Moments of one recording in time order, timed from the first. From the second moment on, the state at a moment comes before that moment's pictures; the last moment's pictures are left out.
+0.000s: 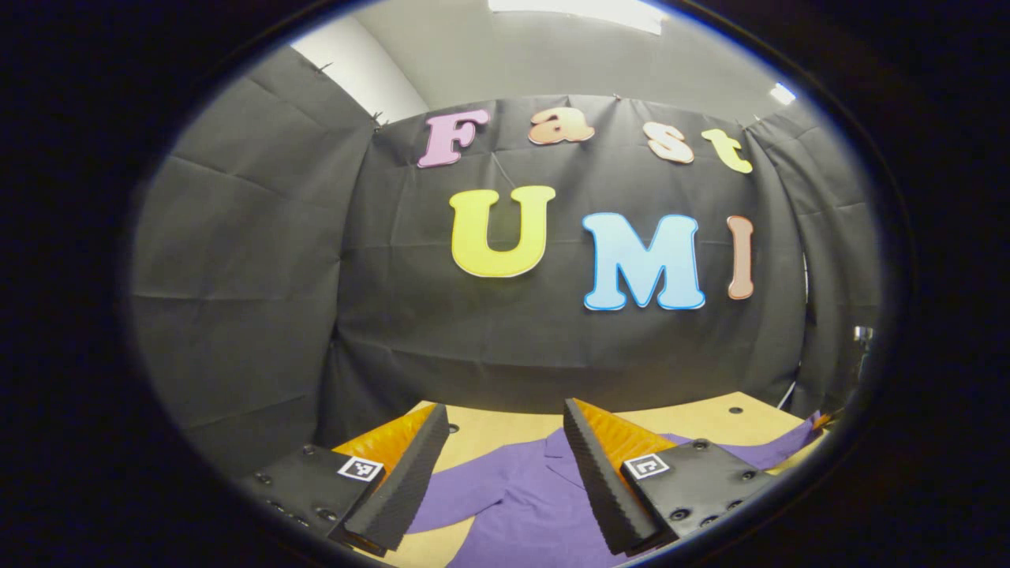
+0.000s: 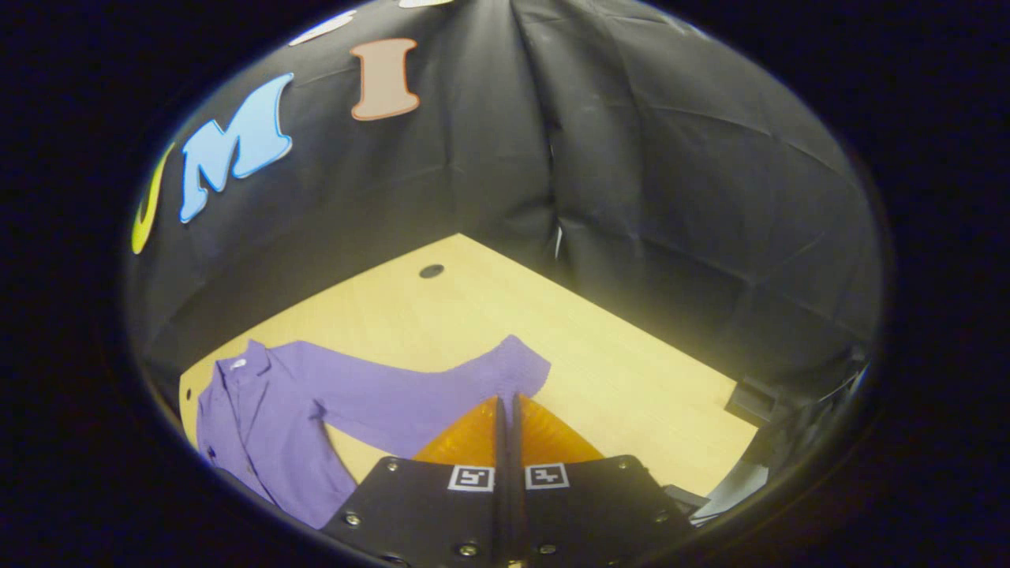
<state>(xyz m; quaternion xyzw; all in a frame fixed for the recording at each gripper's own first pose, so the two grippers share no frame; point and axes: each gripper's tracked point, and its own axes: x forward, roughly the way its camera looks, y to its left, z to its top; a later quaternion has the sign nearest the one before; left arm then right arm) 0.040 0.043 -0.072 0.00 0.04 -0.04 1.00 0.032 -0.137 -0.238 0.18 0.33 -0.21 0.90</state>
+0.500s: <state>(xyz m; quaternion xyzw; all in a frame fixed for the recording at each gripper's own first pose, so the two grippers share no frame) 0.026 0.127 -0.085 0.01 0.04 -0.01 1.00 0.124 -0.034 -0.121 0.18 0.24 -0.12 0.95</state>
